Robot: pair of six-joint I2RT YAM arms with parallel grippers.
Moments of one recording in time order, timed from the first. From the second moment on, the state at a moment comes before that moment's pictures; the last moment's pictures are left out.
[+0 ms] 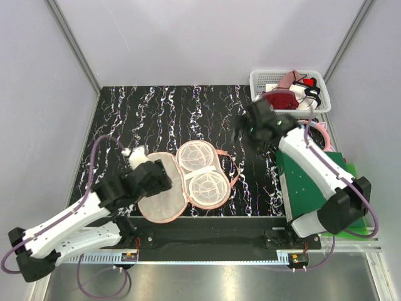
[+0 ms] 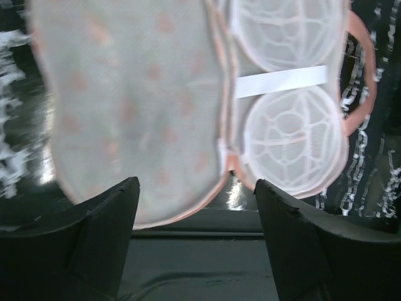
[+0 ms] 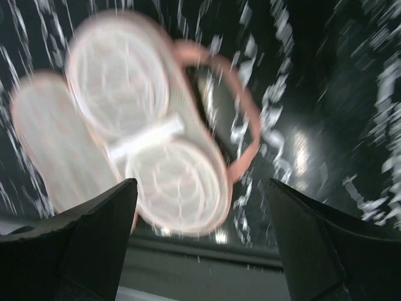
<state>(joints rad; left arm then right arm) -0.93 0.75 0.82 -1.06 -0.48 -1.12 0.56 1.42 1.27 -0.84 0.01 0.73</state>
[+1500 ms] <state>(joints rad) -0.50 1.82 1.22 -0.53 0.10 -0.40 -0.30 2.50 2.51 -0.87 0.09 0.32</state>
